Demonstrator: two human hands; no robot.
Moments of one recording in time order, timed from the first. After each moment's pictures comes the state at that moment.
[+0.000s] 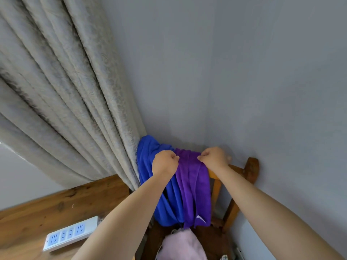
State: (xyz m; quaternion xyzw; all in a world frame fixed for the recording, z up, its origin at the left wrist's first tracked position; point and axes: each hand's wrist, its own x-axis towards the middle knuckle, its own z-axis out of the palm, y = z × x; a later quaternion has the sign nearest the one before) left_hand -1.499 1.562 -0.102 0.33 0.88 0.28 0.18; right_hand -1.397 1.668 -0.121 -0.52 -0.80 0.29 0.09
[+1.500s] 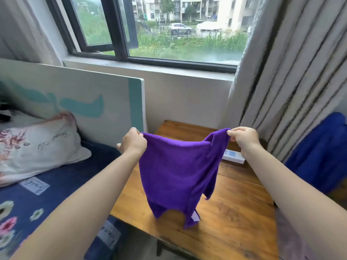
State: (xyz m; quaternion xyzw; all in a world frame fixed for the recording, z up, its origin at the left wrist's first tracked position) left_hand -1.584 0.881 -0.067 -0.12 0.94 0.30 -0.05; right_hand -1.520 1.149 -0.063 -0.27 -0.73 0.60 0.16
